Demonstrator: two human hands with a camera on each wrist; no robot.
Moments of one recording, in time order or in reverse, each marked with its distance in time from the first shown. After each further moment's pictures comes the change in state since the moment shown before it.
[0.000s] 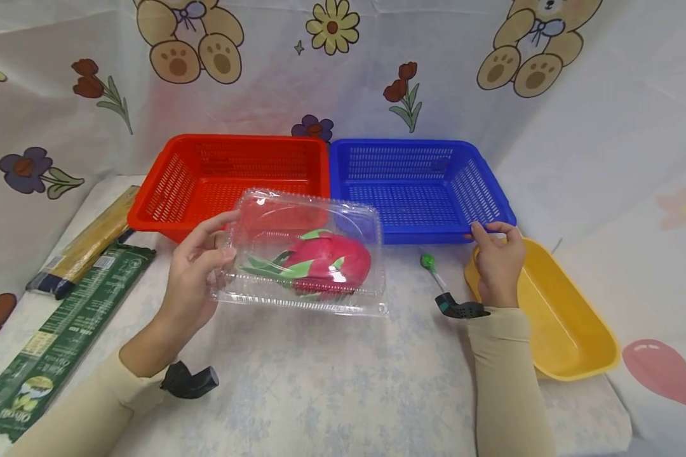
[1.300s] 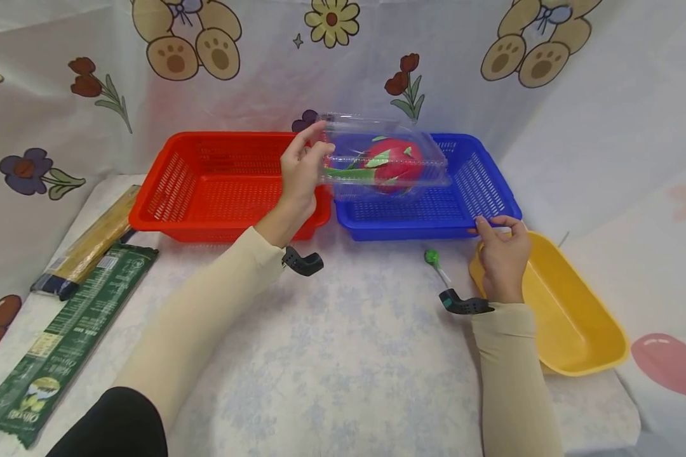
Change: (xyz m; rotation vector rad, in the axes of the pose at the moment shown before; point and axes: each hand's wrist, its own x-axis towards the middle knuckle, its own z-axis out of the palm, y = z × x) left_hand 0.169 -0.077 0.107 0.038 0.245 -0.027; right_hand 0.002 0.001 -0.002 0.035 -0.036 -0.027
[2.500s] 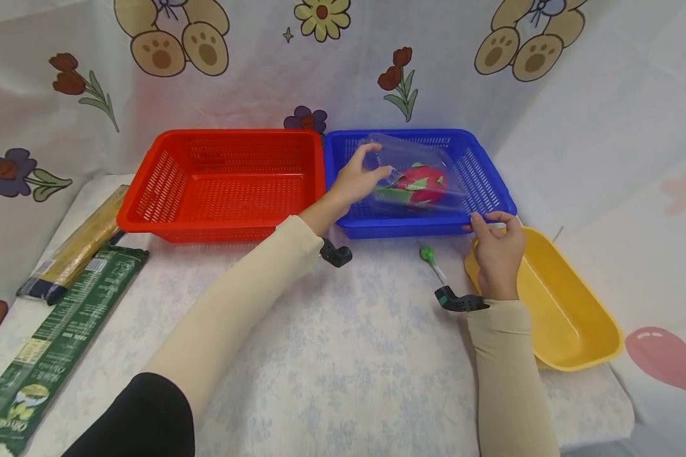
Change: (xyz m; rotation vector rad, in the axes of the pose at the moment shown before) left_hand 0.003 -0.046 0.063 0.658 -0.441 -0.332; right_hand -0.001 0.001 0.001 -0.038 0.006 -0.027
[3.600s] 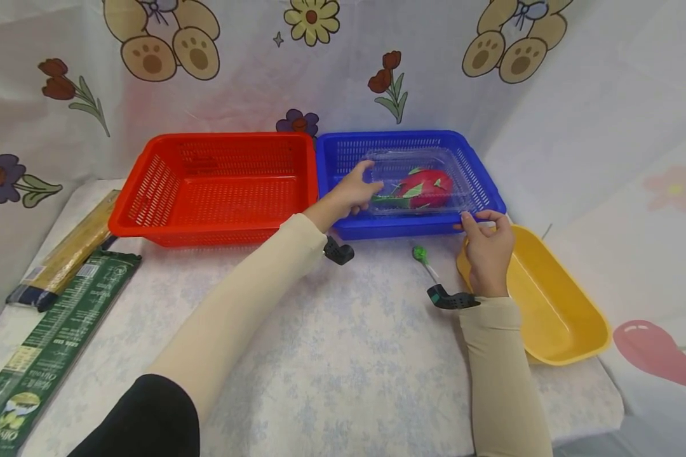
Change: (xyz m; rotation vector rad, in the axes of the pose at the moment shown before) left_hand 0.006 0.004 0.014 -0.043 -0.160 -0.224; right_hand -0.001 0.000 -0.003 -0.040 0.007 -0.012
